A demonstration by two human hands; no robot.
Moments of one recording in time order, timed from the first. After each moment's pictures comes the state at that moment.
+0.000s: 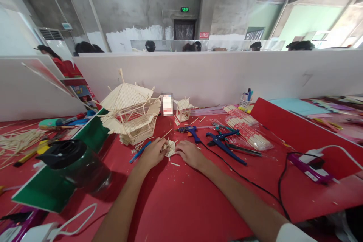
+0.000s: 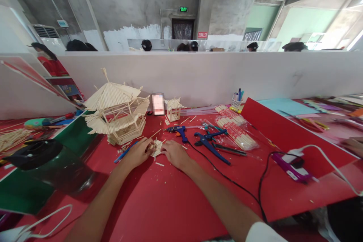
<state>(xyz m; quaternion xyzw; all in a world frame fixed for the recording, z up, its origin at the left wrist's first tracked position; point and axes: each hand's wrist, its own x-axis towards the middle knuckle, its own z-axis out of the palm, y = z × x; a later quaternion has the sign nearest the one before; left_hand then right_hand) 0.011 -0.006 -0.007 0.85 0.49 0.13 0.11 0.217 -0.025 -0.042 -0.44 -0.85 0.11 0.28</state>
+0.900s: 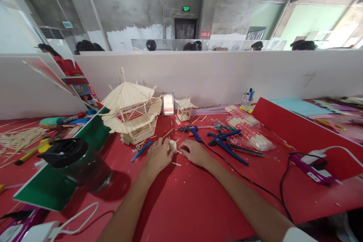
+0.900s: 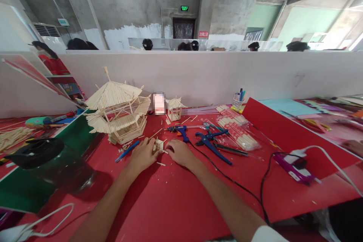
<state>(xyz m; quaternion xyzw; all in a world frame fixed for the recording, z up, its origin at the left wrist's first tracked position) 0.040 -0.031 -0.002 0.81 0.58 0.08 0.01 0.228 -0.030 -0.029 -0.47 -0.81 0.17 0.30</state>
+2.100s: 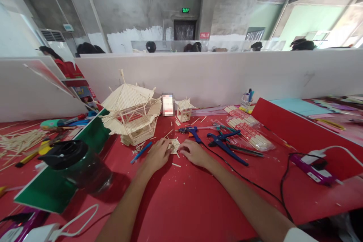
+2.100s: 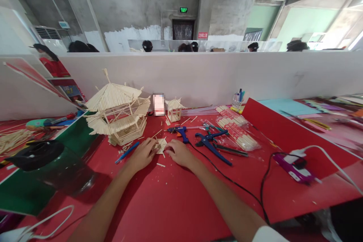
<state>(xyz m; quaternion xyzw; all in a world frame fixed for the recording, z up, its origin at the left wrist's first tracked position) 0.019 -0.008 -0.022 0.87 0.44 0.18 0.10 0.231 -0.026 -0.031 -0.46 -0.81 0.21 0.30</state>
